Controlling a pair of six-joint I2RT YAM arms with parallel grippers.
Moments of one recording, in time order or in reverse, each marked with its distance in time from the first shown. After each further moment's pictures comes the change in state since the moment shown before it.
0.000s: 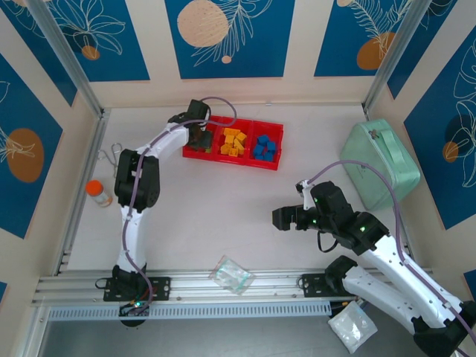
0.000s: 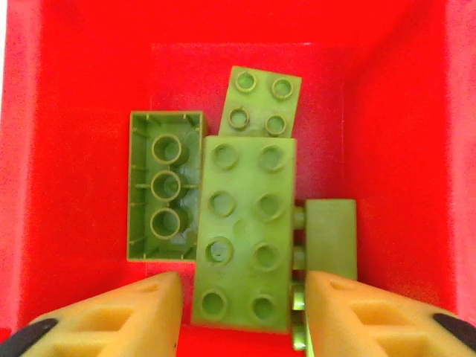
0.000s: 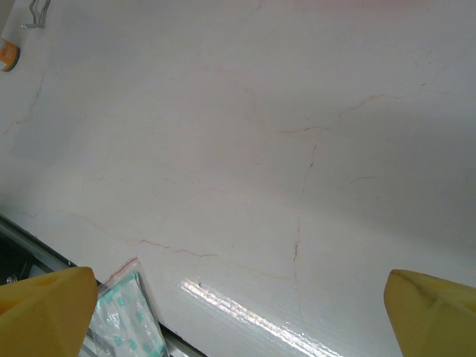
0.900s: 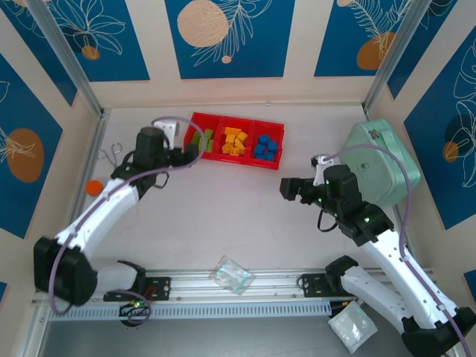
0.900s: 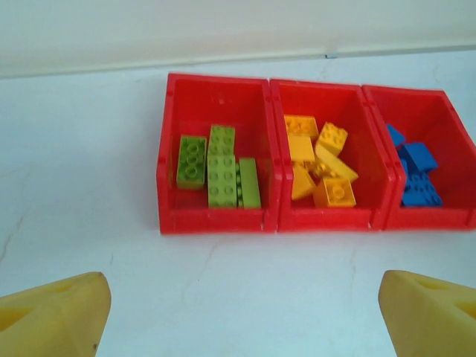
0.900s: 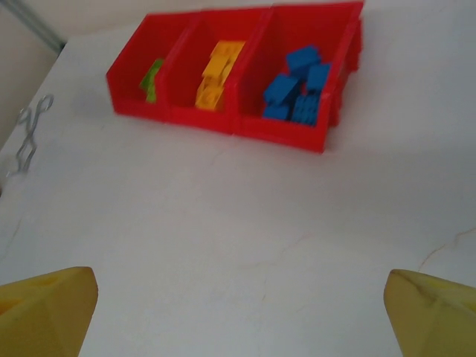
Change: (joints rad) left arm 0.004 -1.024 -0.908 0.387 0.113 -0.027; right arm -0.176 0.062 0.098 0.204 0.144 -0.063
